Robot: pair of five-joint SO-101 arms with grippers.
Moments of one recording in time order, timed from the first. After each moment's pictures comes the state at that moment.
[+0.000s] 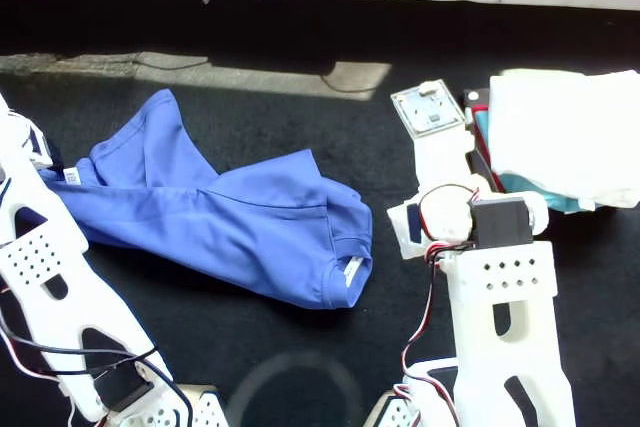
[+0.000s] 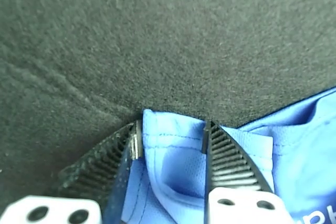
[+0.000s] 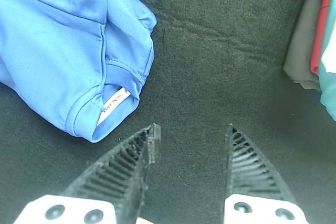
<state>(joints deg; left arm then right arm) -43.5 68.3 -75.2 88.8 -11.6 -13.5 -39.4 24.5 88.2 13.7</state>
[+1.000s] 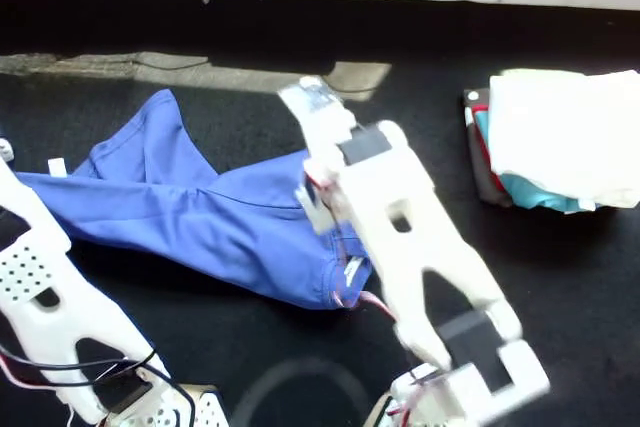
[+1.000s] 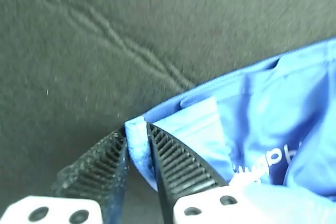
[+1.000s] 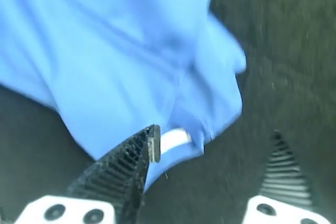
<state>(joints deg) -46.2 50.6 -69.6 101.2 -7.8 -32.9 0.2 5.1 80.3 3.4</state>
